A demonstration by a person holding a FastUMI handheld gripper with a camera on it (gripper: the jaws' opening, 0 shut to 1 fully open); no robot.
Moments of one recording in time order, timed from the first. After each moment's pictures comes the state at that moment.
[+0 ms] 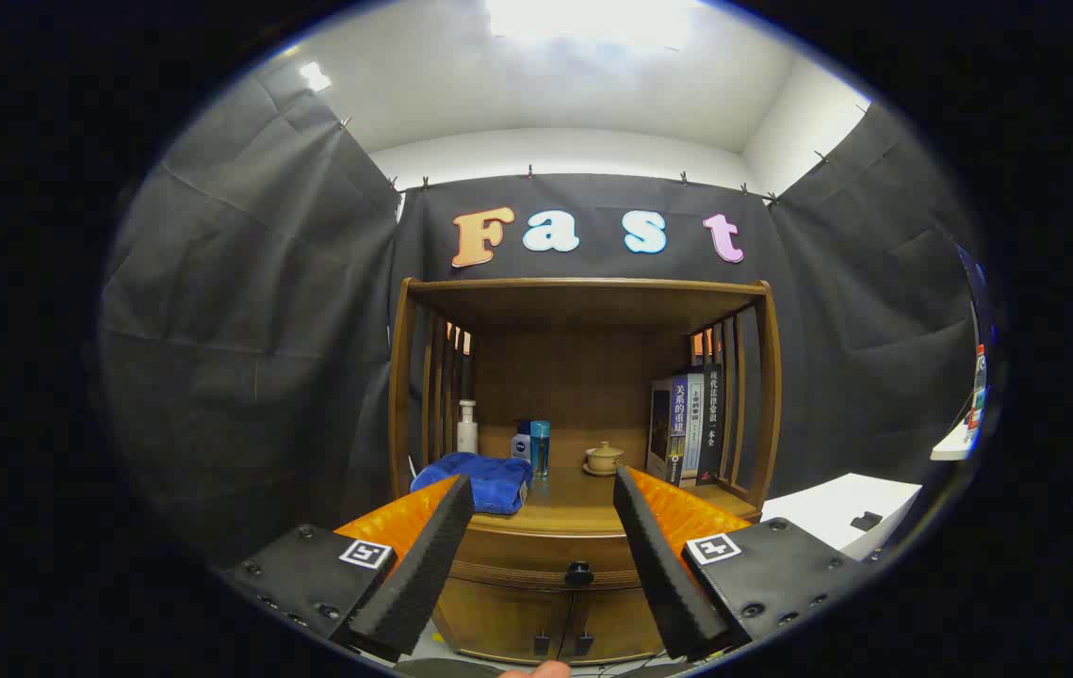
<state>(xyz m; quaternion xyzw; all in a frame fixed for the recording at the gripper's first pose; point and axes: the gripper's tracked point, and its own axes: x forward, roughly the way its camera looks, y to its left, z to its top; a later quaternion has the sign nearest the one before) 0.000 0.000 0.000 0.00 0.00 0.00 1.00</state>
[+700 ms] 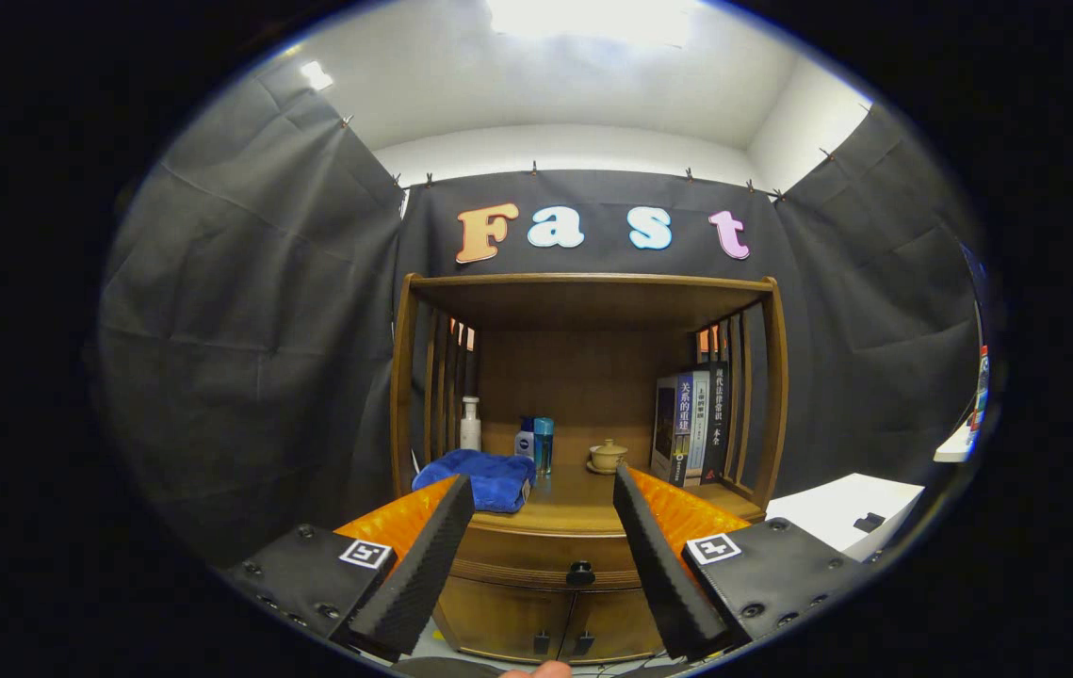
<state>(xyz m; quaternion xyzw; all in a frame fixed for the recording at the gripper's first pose) 0.008 -0.002 -0.002 0.00 0.01 0.01 1.00</state>
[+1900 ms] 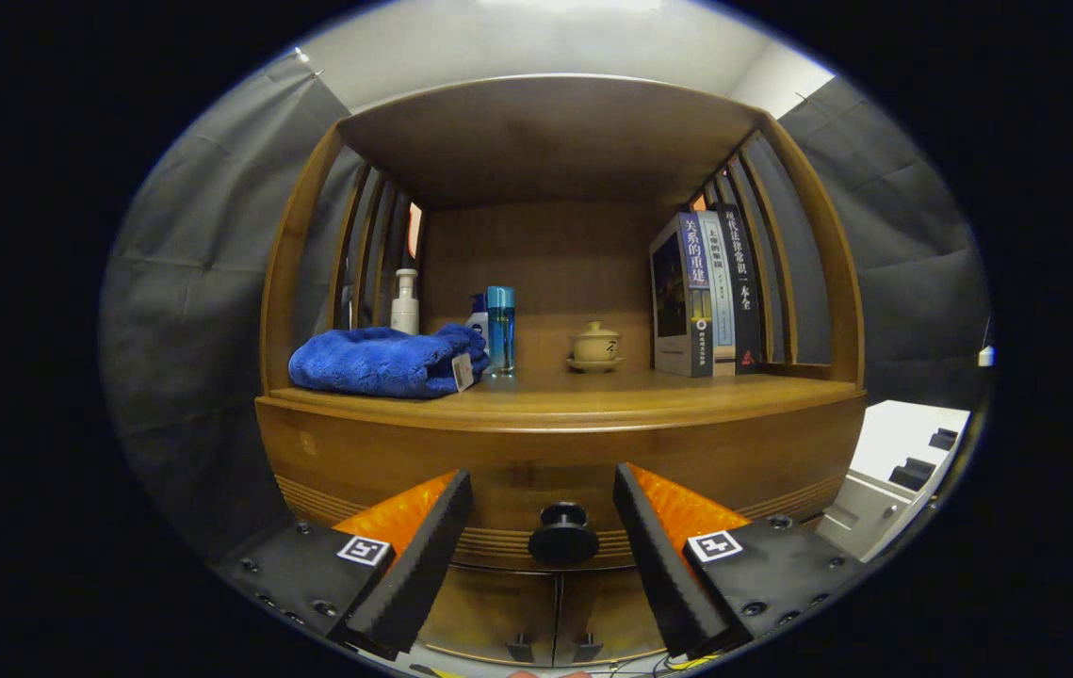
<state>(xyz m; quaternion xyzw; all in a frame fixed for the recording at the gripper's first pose) 0.153 -0.044 -0.256 0.03 0.09 -0.02 1.00</state>
